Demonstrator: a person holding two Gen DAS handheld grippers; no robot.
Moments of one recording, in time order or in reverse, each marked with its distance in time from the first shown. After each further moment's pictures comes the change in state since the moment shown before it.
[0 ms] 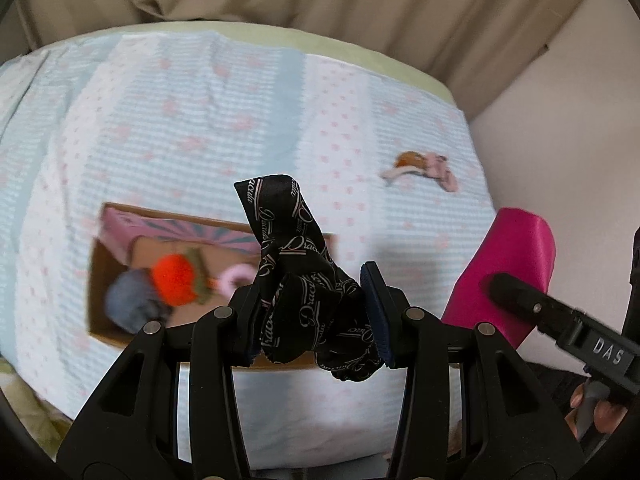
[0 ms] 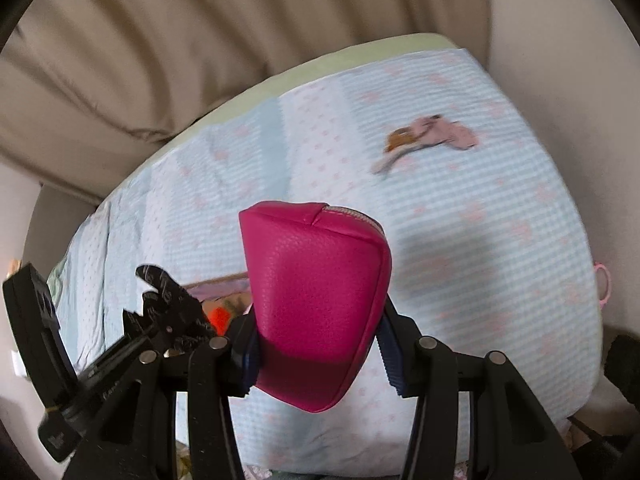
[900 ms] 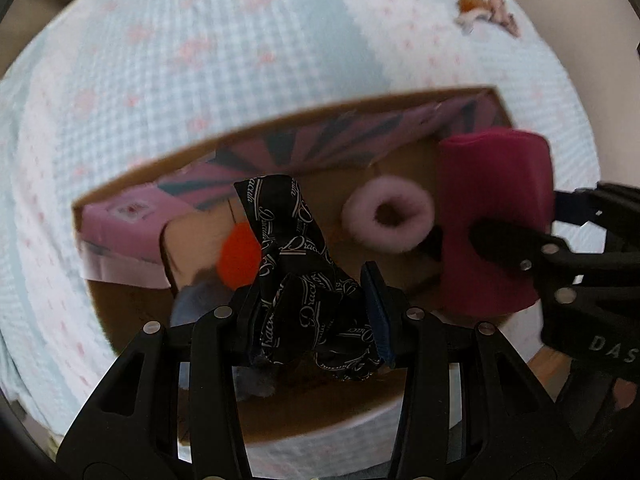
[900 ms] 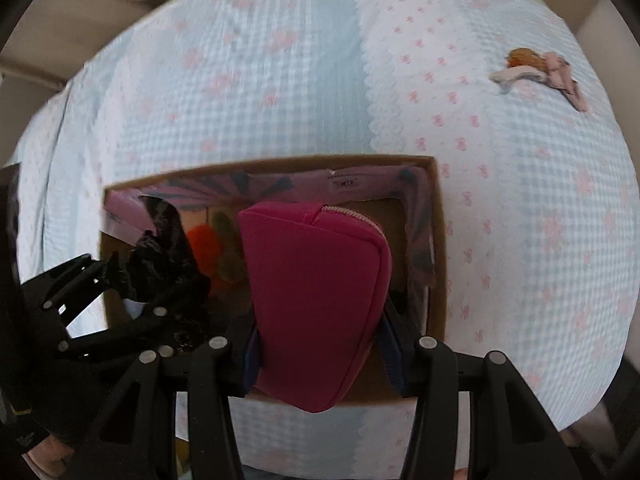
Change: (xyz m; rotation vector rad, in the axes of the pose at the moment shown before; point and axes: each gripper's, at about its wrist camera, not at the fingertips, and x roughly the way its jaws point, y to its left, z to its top) left arm 0.156 0.117 -0.023 0.362 0.378 0.085; right arm 0.210 0.115 -0.056 -0.199 0.316 -0.156
